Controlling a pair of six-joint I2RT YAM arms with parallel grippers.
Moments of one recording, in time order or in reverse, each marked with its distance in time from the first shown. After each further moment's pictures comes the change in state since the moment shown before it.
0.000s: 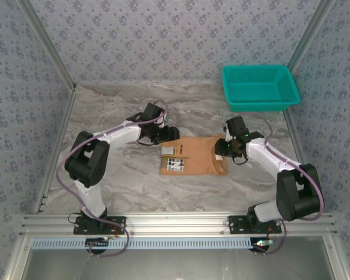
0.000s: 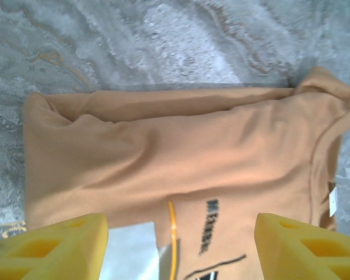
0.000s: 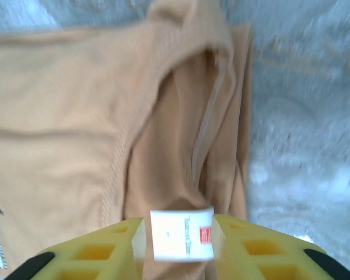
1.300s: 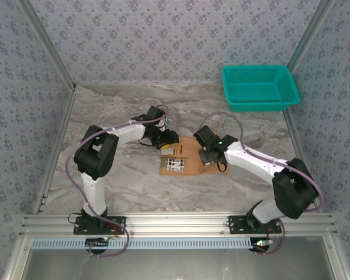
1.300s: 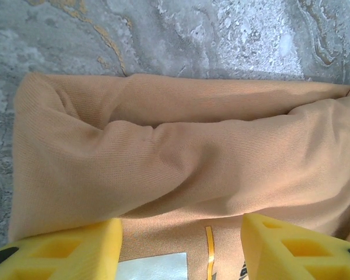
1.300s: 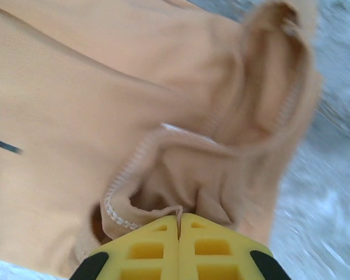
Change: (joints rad) left arm 0.026 0.156 0.059 -0.036 0.071 -0.057; right arm 0.395 0.024 0.066 -0.153 0.431 -0.089
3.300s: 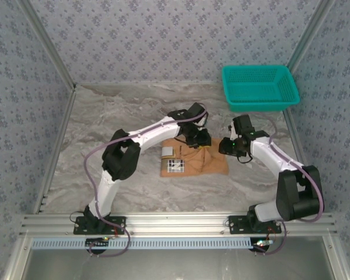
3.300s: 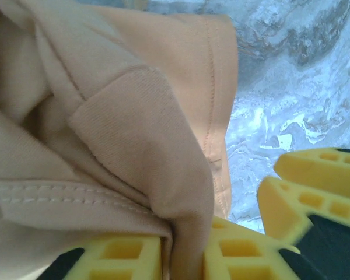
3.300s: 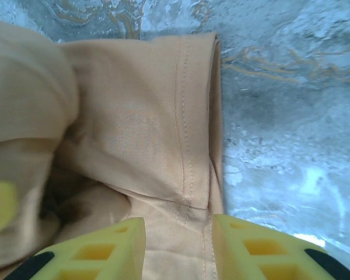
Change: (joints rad) left arm -0.316 0.230 0.579 -0.302 -0.047 -0.161; right arm -0.459 -0.053 -0.074 0.102 -0.467 0.037
